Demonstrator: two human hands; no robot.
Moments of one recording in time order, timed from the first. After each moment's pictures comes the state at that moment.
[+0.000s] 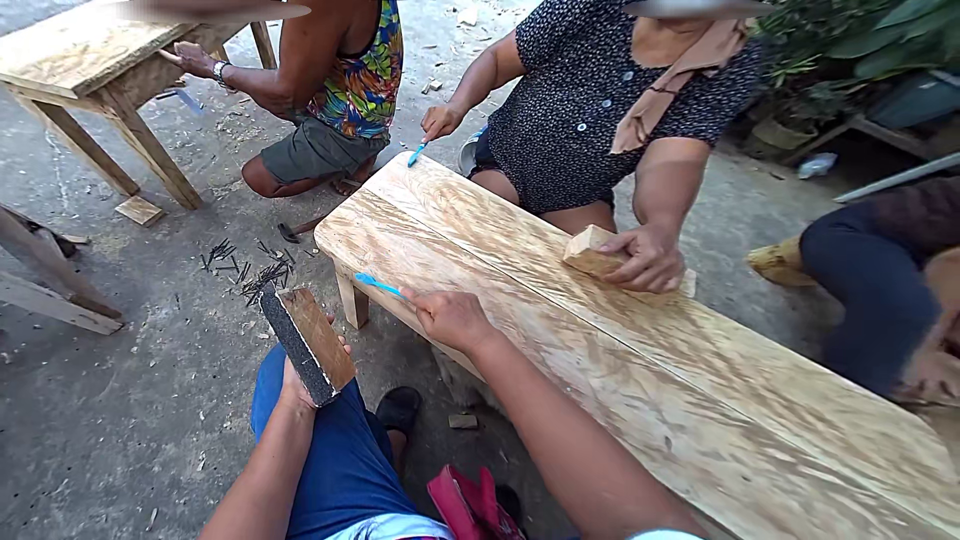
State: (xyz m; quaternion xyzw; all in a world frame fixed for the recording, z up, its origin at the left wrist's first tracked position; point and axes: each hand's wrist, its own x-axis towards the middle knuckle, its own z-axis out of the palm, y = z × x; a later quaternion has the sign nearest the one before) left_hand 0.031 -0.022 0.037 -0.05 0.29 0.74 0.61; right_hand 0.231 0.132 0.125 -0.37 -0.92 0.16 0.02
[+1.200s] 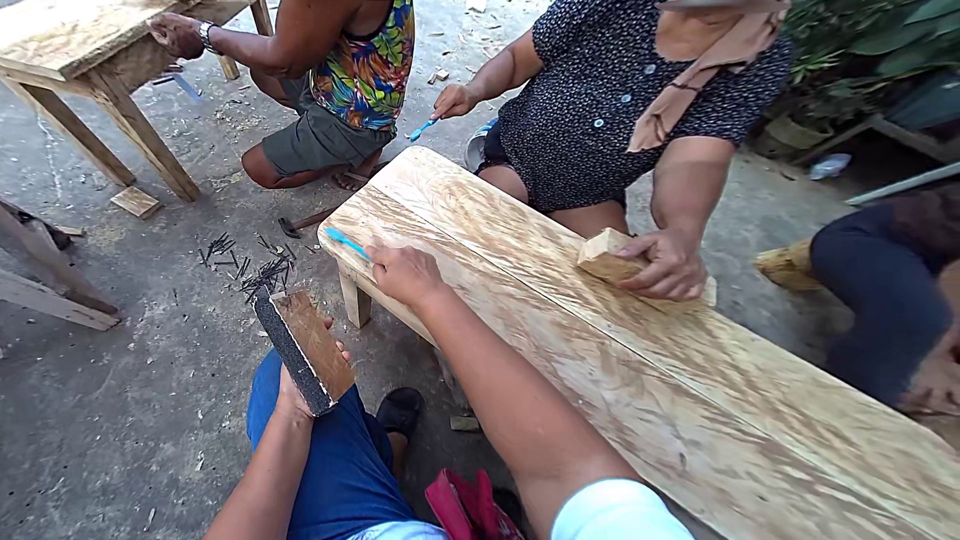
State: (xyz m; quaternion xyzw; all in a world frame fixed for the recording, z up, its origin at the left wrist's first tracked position) left_hand 0.023 -0.024 0.033 -0.06 0.29 0.74 0.60; right_hand 0.132 0.163 0.150 -0.41 -0.89 0.18 -0.02
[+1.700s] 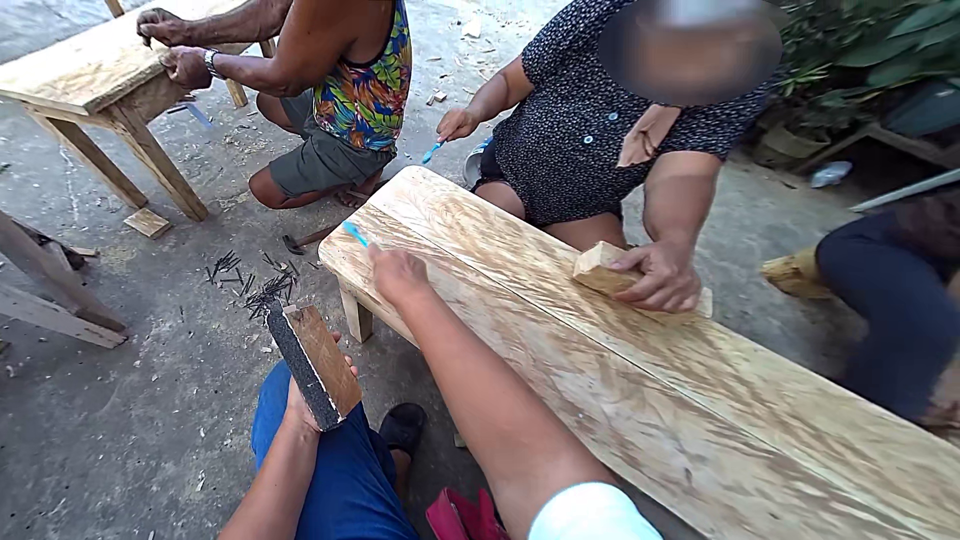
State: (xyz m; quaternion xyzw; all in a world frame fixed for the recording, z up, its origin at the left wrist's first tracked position) left_hand 0.033 -0.018 0.041 -0.05 0.28 0.74 0.61; right_hand 0.109 0.171 0.157 -0.47 -0.86 0.20 -0.04
